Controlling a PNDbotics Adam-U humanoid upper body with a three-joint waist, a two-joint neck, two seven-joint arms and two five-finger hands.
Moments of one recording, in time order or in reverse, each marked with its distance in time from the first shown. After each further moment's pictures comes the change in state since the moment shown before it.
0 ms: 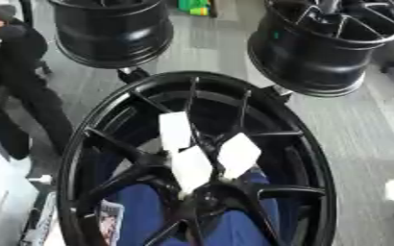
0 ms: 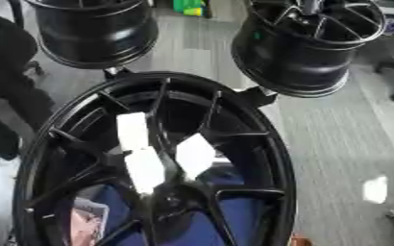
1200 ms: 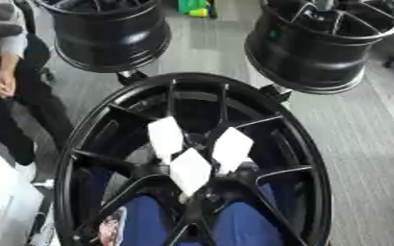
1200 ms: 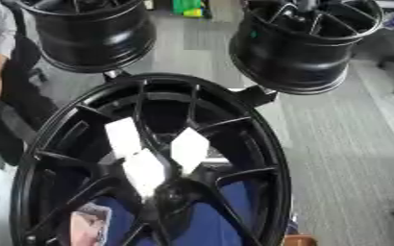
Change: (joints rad) left arm -0.009 0.000 -0.007 0.000 0.000 0.001 -0.004; right arm -0.187 -0.003 0.073 -0.043 -0.049 -0.157 -0.181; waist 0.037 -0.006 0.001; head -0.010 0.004
